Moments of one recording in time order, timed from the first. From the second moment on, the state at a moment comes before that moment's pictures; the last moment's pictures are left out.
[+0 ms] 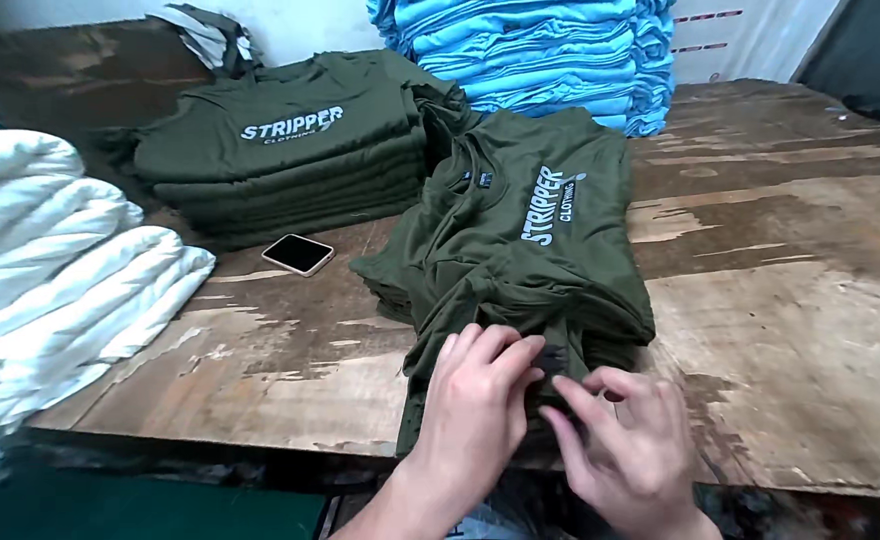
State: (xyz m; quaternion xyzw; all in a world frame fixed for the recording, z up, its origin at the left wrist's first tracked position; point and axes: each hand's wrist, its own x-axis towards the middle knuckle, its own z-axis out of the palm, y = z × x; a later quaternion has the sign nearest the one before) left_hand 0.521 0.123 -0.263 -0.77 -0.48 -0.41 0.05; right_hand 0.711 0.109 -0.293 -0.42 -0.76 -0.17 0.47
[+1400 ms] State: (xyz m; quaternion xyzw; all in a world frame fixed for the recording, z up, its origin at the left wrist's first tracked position) left_hand 0.537 0.099 -0.245 -0.80 -0.46 -0.32 0.22; right_hand 0.730 0.094 -0.330 -0.44 -0.71 -0.05 0.55
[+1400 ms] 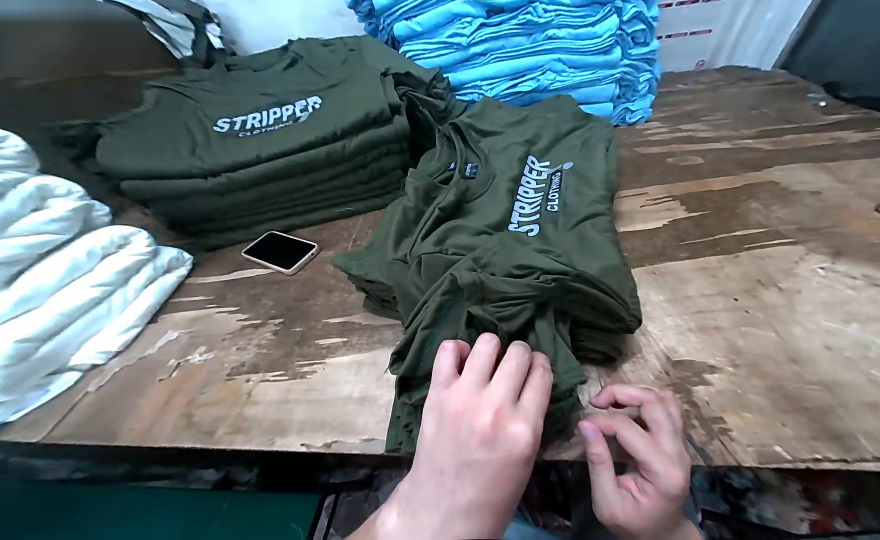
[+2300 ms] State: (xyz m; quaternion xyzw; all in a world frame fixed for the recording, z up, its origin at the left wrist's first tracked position) left_hand 0.509 0.141 -0.251 -0.68 -0.49 -0.47 -0.27; right_hand 0.679 0.138 -0.288 -0.35 -0.66 0.21 0.64
